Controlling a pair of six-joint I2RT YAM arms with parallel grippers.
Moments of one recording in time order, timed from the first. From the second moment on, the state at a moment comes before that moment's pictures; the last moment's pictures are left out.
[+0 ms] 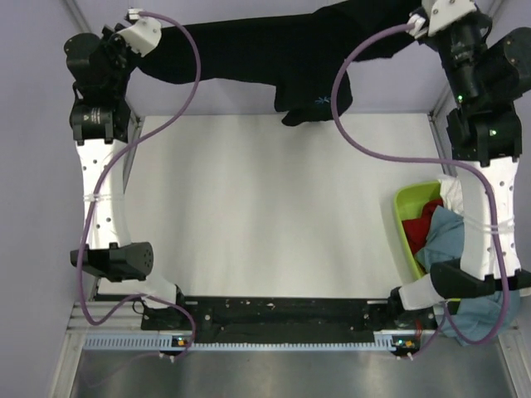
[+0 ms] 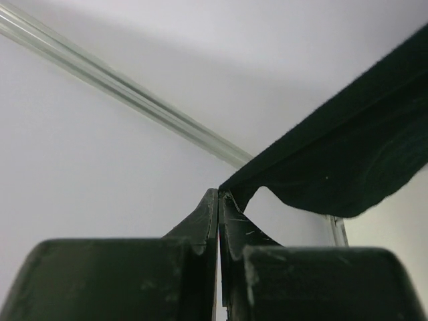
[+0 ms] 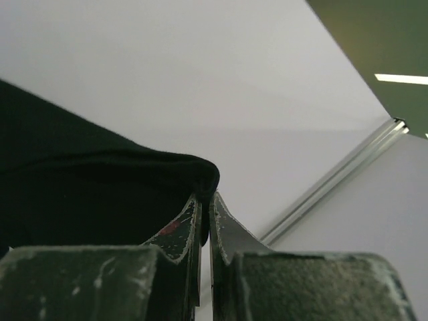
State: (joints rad) left arm 0.05 1.64 2.20 -0.45 -0.01 0.83; right arm 0.18 1.52 2.24 -0.22 -0.09 -0.80
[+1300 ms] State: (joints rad) left arm 0.20 1.05 0.84 -0.98 -0.21 1.04; right arm 0.76 1.13 0.96 -0.89 -0.39 -0.67
